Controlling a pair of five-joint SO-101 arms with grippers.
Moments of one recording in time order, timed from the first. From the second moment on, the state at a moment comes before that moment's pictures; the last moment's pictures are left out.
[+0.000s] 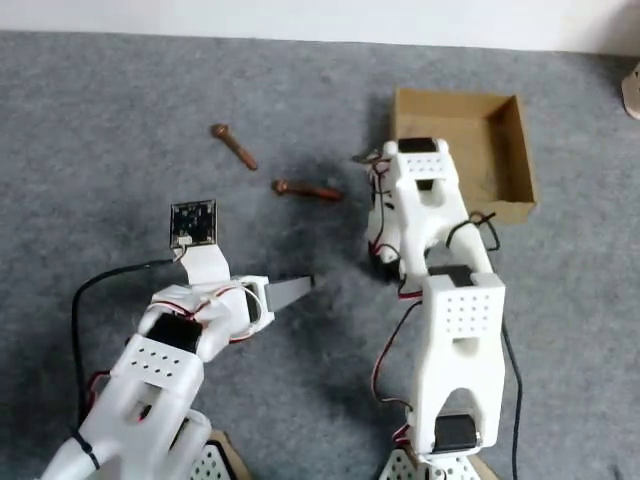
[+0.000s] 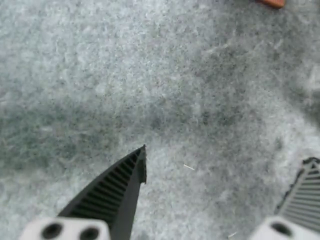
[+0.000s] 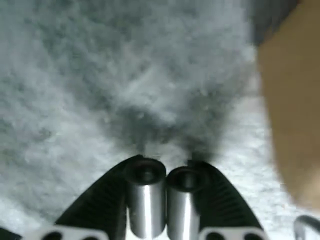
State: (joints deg) left arm 10.6 -51.0 75.6 38.5 27.8; right arm -9.2 41.1 -24.9 94.8 25.5
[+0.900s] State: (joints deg) left arm 10.6 -51.0 75.6 38.5 27.8; right arm -9.7 41.7 -36.4 99.8 25.5
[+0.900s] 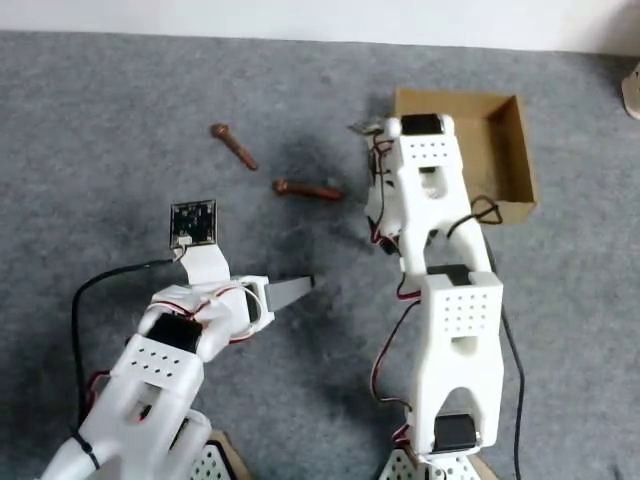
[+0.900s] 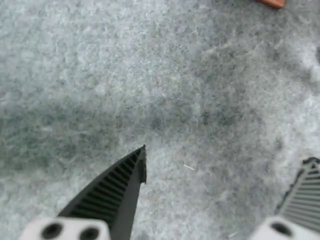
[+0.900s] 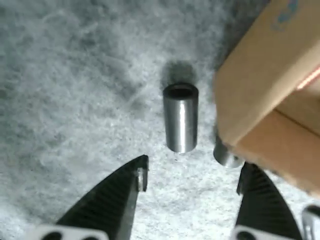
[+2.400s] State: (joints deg) left arm 5.1 -51.0 64.1 47.6 35.9; right arm -3.8 34.5 -28.4 99.6 18.2
